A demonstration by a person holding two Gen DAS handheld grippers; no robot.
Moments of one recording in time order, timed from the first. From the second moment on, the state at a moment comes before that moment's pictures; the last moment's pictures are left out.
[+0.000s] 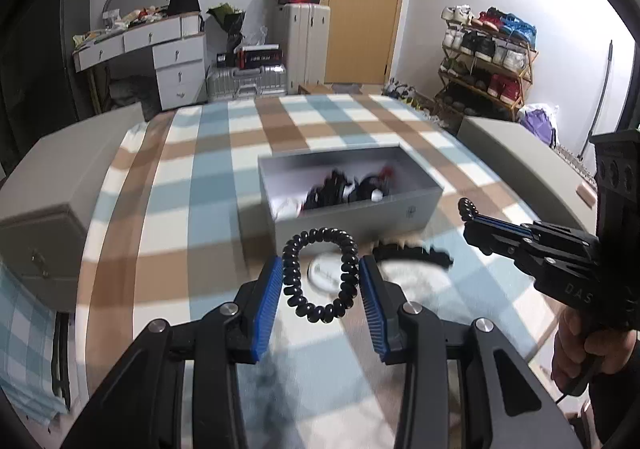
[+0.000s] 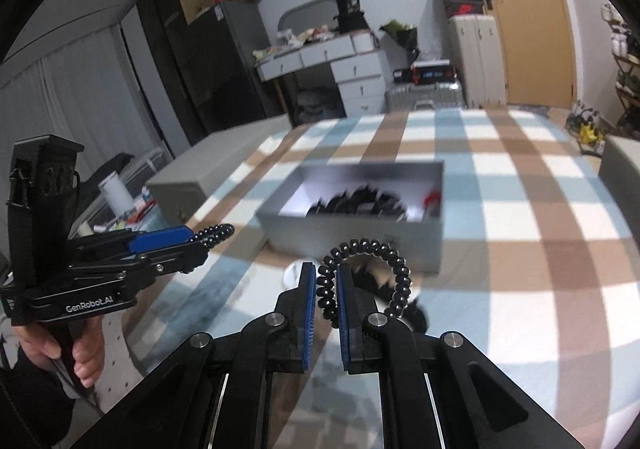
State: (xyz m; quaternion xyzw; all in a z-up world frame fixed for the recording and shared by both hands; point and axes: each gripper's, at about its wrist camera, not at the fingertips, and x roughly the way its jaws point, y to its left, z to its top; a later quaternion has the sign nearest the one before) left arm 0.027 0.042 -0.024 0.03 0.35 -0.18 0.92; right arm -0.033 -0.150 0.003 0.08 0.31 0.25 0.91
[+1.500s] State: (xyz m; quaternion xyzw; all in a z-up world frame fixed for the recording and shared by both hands) left arm 0.119 0.012 -0.041 -0.02 0.40 -0.21 0.89; right arm 0.094 -0.135 -0.009 0.09 0.36 0.26 0.89
